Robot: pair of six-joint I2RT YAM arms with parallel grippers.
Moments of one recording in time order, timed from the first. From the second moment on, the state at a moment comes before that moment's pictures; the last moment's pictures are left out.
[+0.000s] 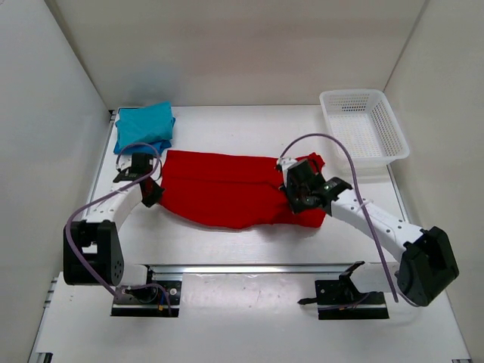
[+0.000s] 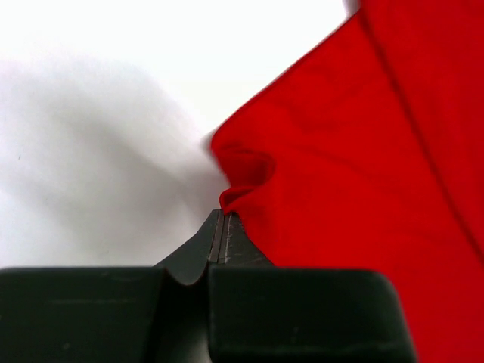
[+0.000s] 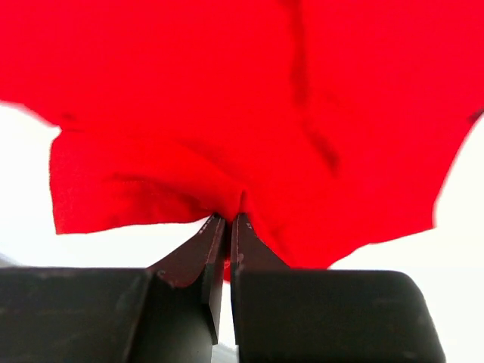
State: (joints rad) left arm -0.03 1.37 0.81 -0.54 -0.21 -0.78; right arm 0.65 1.25 0.88 -0.61 0.05 0.06
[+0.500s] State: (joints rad) left arm -0.01 1.71 1.13 -0.52 -0.21 -0.82; right arm 0.37 1.59 1.17 -0.50 0.06 -0.14
